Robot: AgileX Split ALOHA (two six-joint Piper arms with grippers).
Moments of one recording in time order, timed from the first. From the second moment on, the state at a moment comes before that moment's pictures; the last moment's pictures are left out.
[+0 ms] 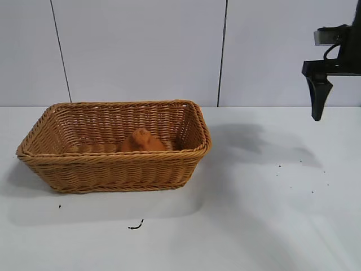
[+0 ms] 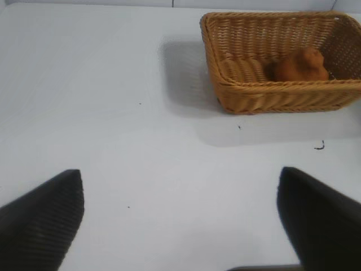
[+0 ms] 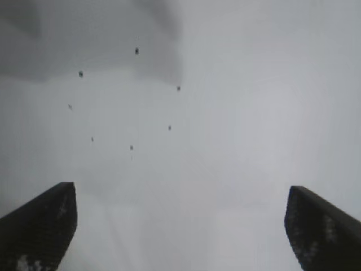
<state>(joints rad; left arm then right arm) -0.03 -0.01 -0.50 -0.01 1.07 -0.03 0.00 1.91 -1.49 -0.04 1.22 0.06</state>
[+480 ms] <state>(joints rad) -0.03 -0.01 -0.50 -0.01 1.07 -0.03 0.00 1.33 -0.94 -0.04 1.22 0.03</state>
